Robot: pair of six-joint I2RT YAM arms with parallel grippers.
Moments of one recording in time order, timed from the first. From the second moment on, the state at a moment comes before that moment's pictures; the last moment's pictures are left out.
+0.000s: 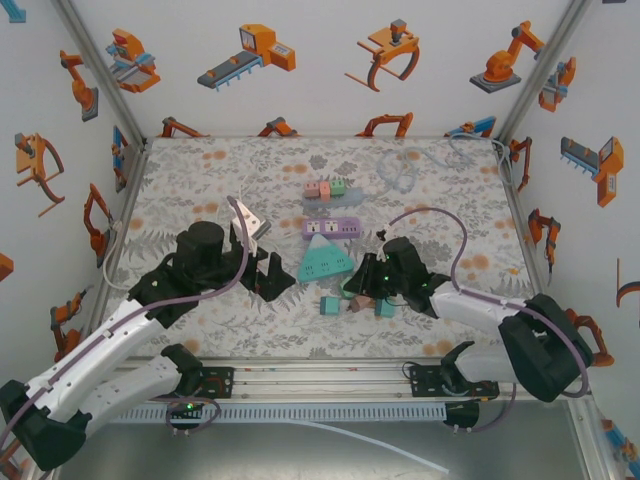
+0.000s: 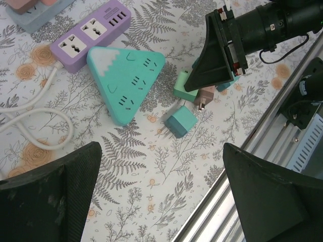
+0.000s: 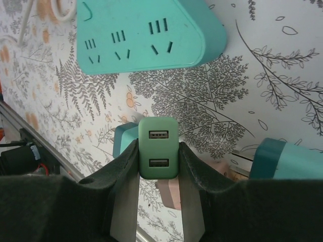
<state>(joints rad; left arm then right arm) -0.74 0.83 0.79 -0.40 0.24 -0.11 0.63 1.28 0.45 0.13 -0.26 0.75</state>
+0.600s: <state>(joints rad) -0.74 0.85 0.79 -0.40 0.20 -0.11 0.67 1.25 0.50 -0.09 -0.15 0.72</state>
